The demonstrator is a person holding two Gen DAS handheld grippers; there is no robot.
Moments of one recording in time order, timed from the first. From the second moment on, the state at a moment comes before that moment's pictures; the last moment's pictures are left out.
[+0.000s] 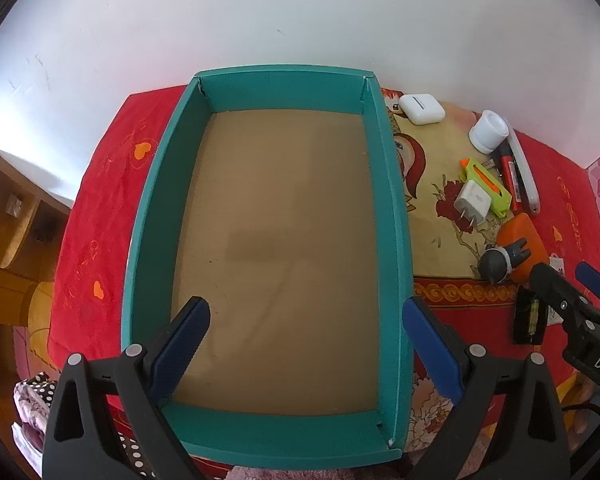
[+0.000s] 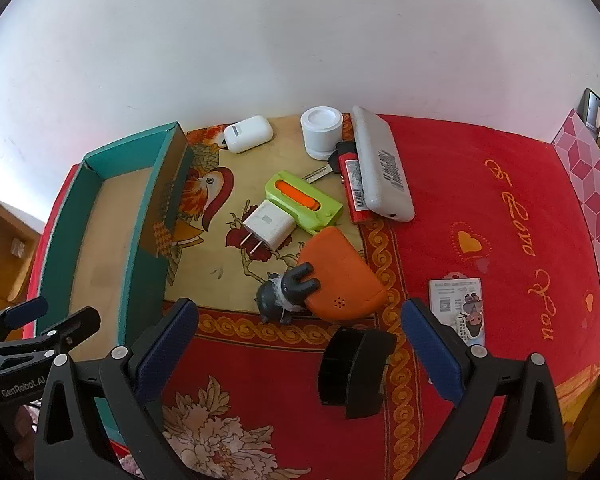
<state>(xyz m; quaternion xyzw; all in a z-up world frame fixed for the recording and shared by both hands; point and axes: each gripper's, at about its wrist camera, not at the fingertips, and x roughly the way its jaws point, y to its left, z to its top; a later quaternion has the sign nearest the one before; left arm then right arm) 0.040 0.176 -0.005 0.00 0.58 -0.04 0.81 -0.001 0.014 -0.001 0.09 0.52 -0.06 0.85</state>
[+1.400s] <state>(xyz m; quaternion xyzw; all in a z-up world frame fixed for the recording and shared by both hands) 0.035 0.316 -0.058 -0.03 0.65 -0.03 0.76 -0.021 0.014 -0.017 0.14 0.53 -0.13 0.83</state>
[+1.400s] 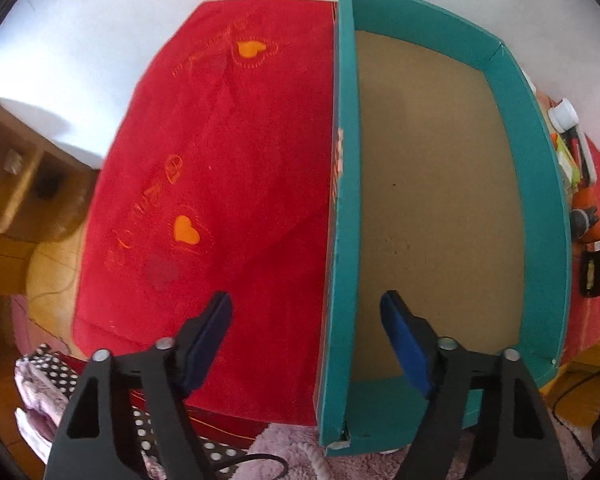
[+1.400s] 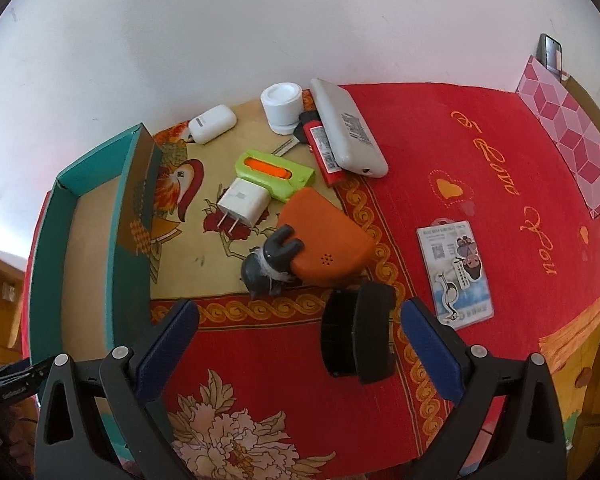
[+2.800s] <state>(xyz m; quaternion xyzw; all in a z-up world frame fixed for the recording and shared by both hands) 0.058 0.260 -0.061 0.06 0.62 0.02 0.78 0.027 0.024 -0.037 -0.15 0.54 0.04 0.83</state>
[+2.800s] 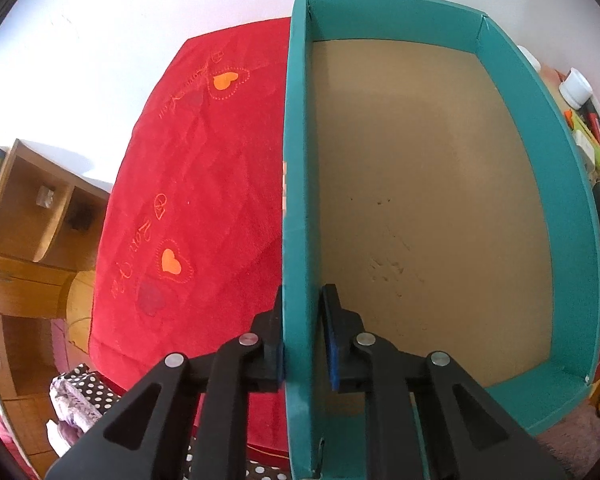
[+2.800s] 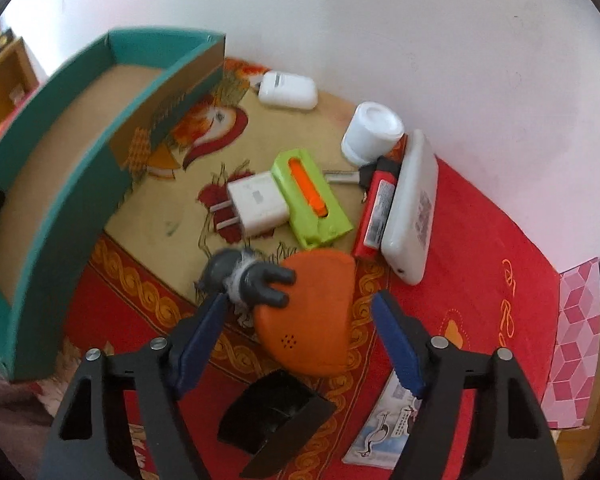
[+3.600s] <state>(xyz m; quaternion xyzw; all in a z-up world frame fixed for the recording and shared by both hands) 0.044 0.260 -0.057 0.07 0.61 0.05 0.79 0.191 0.056 -0.049 -0.08 0.54 0.04 0.84</state>
